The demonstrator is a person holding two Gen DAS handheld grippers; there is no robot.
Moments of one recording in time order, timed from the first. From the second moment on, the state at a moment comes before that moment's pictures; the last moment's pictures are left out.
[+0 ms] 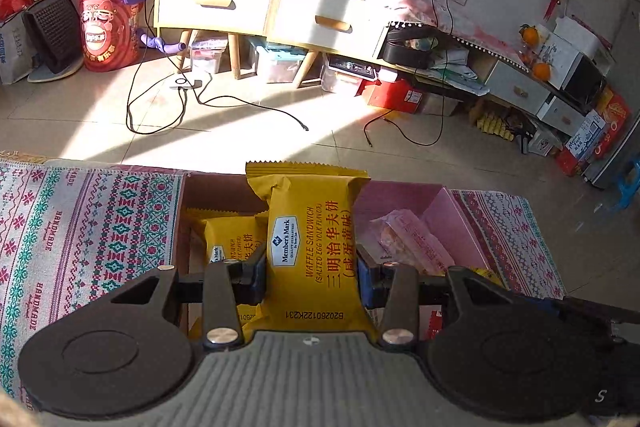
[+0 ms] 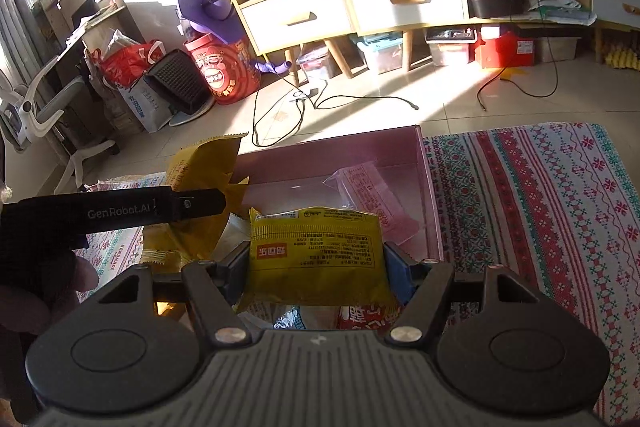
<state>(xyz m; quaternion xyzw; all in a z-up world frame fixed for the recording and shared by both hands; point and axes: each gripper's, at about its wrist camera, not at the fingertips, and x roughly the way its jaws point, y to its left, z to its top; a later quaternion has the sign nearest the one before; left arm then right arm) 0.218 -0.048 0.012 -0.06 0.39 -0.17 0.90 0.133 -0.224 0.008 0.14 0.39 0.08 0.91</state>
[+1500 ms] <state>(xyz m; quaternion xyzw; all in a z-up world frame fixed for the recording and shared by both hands) 0.145 -0.011 0.038 -0.03 0.38 -0.18 0.91 0.080 -0.210 0.044 0.09 0.38 0.09 0.92</state>
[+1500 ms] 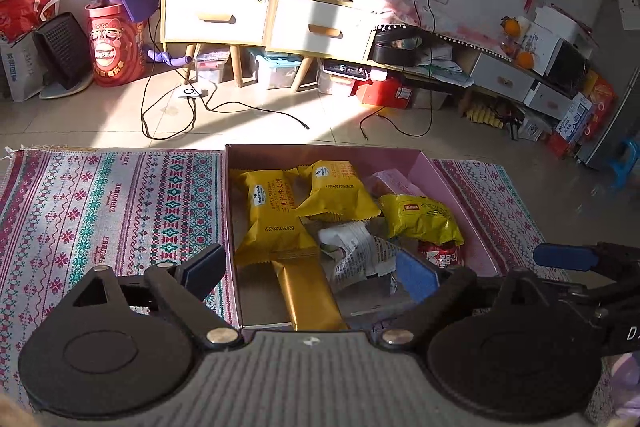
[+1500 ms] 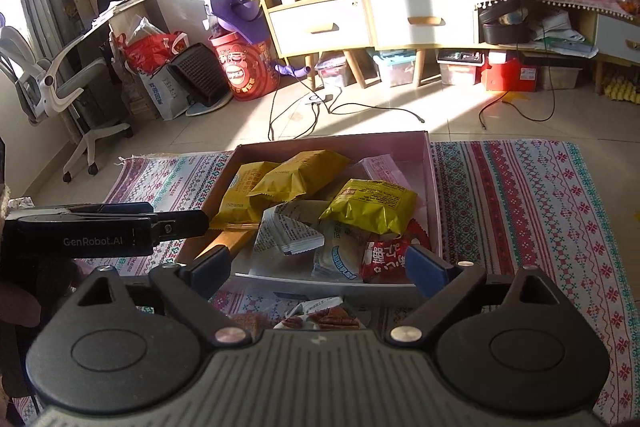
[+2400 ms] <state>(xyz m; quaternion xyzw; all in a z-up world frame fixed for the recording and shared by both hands) 0.061 0.021 0.015 0.00 0.40 -0.19 0.90 0.015 -0.184 0.028 0.03 0.39 0.12 0.91</state>
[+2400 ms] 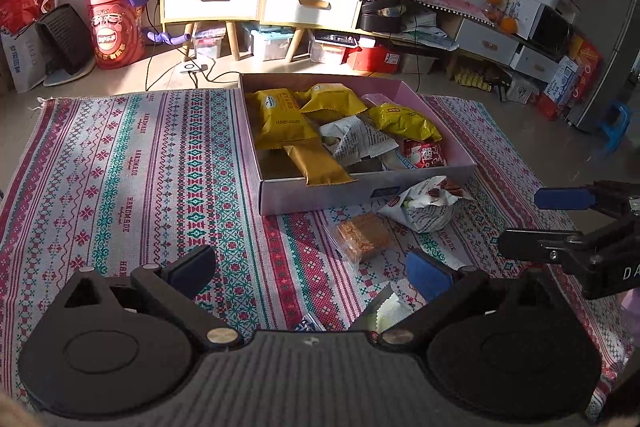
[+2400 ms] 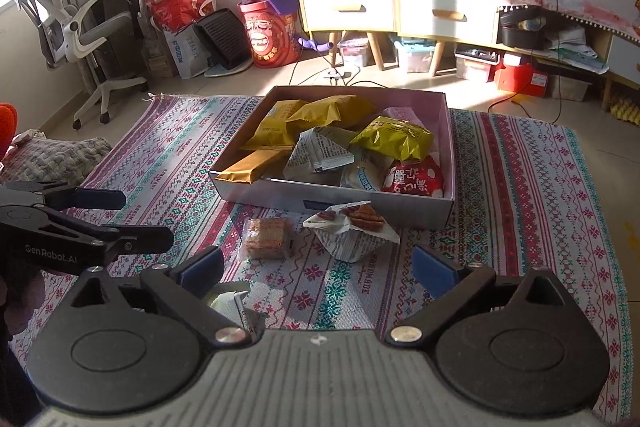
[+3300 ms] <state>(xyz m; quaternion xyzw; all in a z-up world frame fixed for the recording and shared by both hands) 0.041 0.032 -0.044 0.12 0.42 -0.26 0.86 -0.016 -0.151 -0.012 -0.04 0.42 0.20 0.89</state>
